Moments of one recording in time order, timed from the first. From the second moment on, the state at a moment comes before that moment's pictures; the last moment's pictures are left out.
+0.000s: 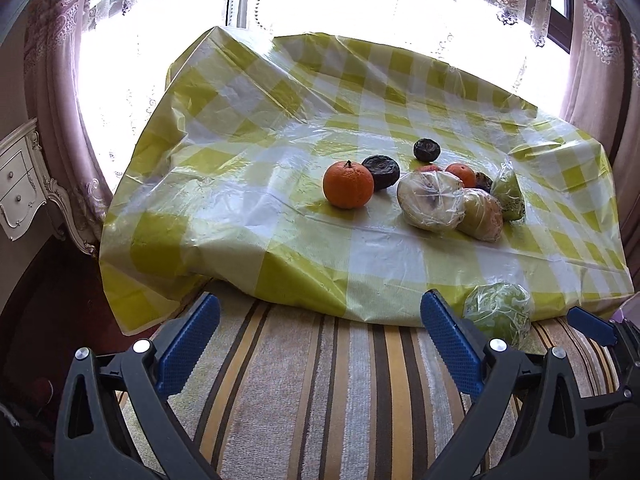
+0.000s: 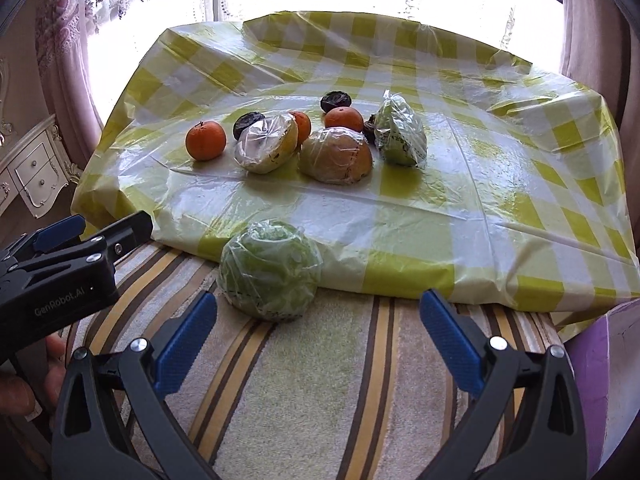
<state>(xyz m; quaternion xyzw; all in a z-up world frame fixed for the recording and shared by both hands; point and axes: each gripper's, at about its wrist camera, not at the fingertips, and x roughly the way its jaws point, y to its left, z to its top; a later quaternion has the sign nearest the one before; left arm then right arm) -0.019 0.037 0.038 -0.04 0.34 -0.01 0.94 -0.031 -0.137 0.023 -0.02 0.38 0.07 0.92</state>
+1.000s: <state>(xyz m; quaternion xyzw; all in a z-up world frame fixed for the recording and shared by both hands) 0.102 0.027 0.031 -0.02 0.40 -0.07 0.92 -0.022 -0.127 0.021 0.01 0.38 0.09 0.92</state>
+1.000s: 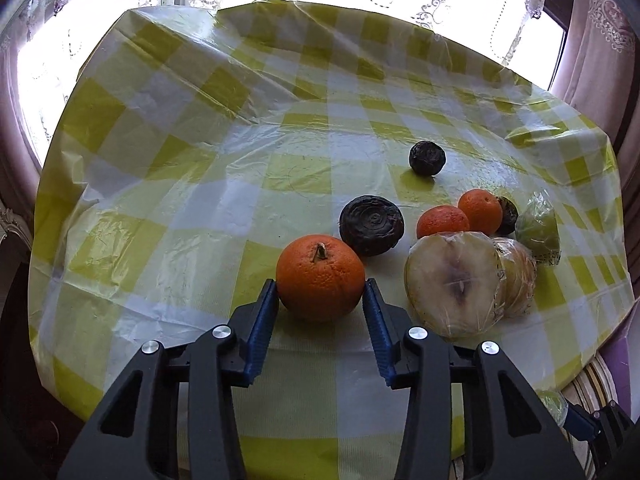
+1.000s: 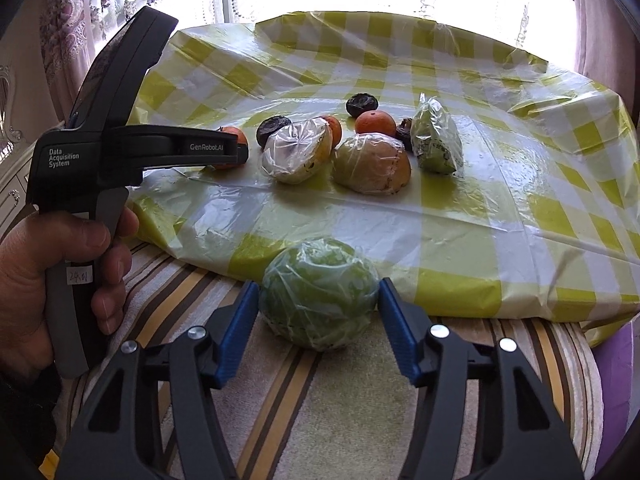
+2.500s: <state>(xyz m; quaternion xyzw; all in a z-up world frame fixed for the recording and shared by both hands) -0.031 -0.213 0.067 0.09 0.35 -0.32 0.88 -0.140 -0.409 0.045 0.15 0.34 -0.19 0.91</state>
